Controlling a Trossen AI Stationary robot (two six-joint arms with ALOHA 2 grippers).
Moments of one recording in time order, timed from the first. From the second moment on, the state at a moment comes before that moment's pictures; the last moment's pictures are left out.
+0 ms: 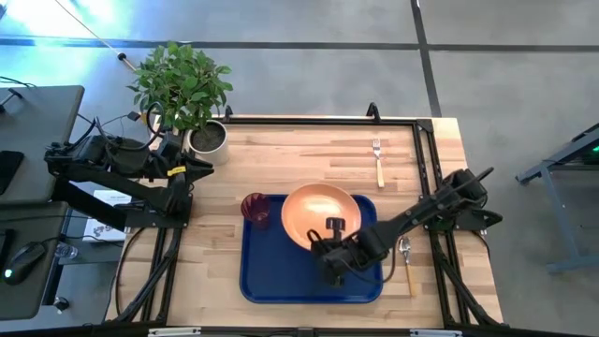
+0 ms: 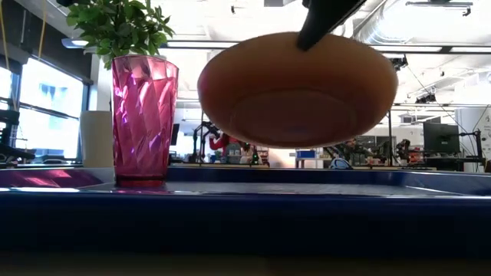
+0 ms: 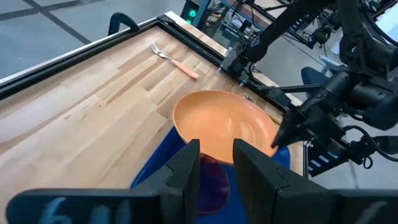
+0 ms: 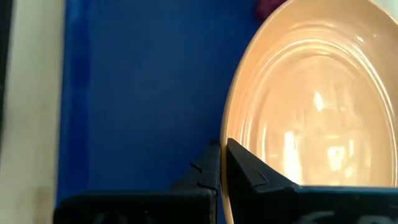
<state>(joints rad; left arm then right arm) -0.24 0.62 1.09 -0.92 -0.40 -0.68 0.50 1.85 1.56 -0.83 0.34 0.43</state>
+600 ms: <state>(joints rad) -0.24 0.62 1.09 -0.92 -0.40 -0.72 0.59 1.85 1.56 -0.79 0.25 0.30</state>
